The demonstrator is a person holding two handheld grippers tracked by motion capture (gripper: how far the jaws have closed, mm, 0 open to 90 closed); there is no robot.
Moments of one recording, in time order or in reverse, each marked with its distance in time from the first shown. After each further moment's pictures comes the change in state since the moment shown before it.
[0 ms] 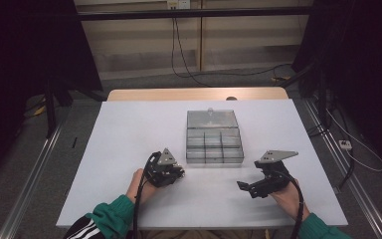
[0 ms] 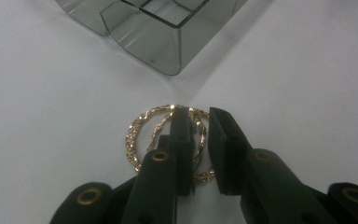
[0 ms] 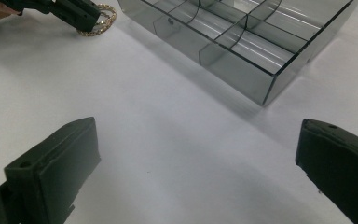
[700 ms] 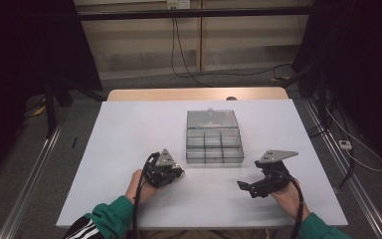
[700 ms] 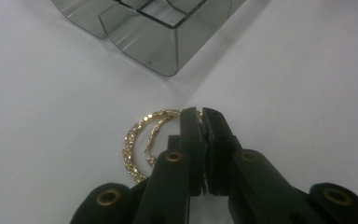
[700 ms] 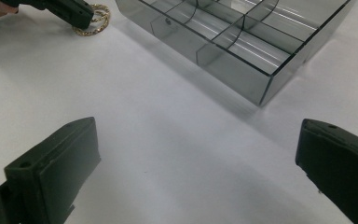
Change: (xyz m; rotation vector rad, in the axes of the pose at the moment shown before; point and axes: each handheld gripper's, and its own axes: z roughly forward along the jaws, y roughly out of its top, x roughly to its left) left arm 0.000 -0.003 -0.005 -0.028 0.006 0.019; right arm 0.000 0.000 -0.001 -0.003 -0.010 -0.005
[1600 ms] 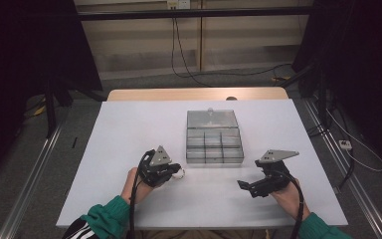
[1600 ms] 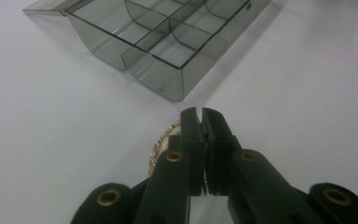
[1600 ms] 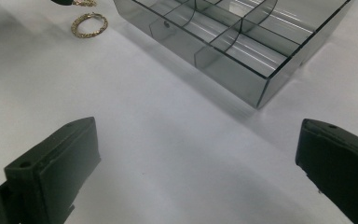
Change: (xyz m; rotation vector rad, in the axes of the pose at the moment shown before) left arm -0.005 0.012 -0.021 -0.070 0.025 0.026; right arm -0.001 0.000 -0.001 -0.007 -0.005 -0.004
